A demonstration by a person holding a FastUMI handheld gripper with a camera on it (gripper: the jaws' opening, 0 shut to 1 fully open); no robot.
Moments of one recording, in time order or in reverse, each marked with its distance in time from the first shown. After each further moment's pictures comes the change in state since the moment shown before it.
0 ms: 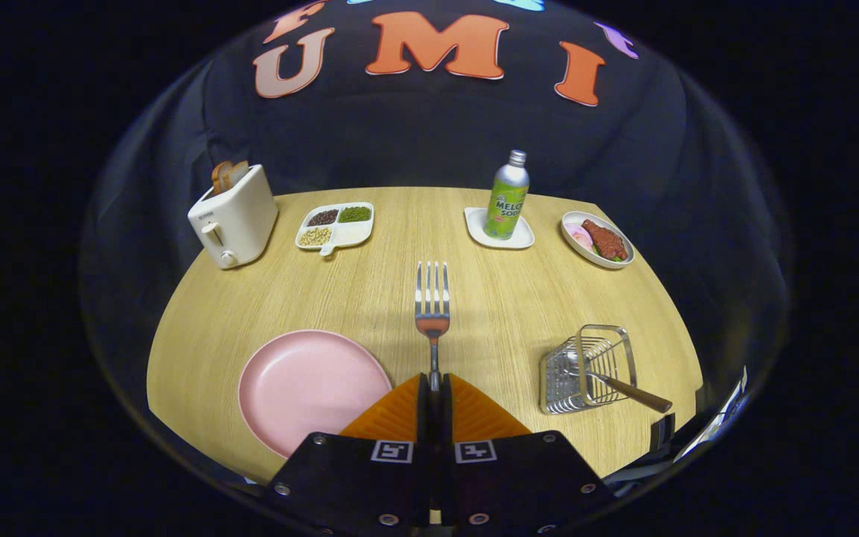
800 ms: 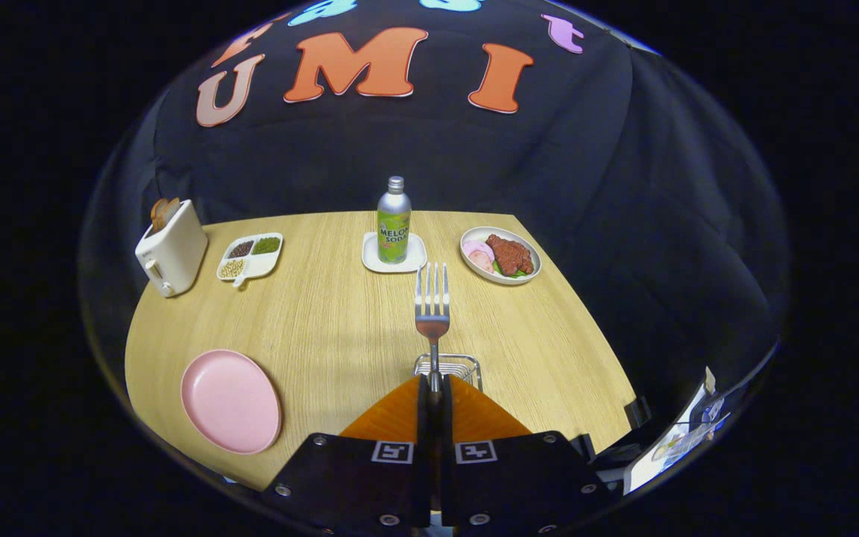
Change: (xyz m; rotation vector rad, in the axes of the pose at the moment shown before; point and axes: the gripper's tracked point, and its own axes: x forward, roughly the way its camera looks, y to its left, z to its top) arm -0.030 -0.139 0.021 -0.005 -0.006 -0.182
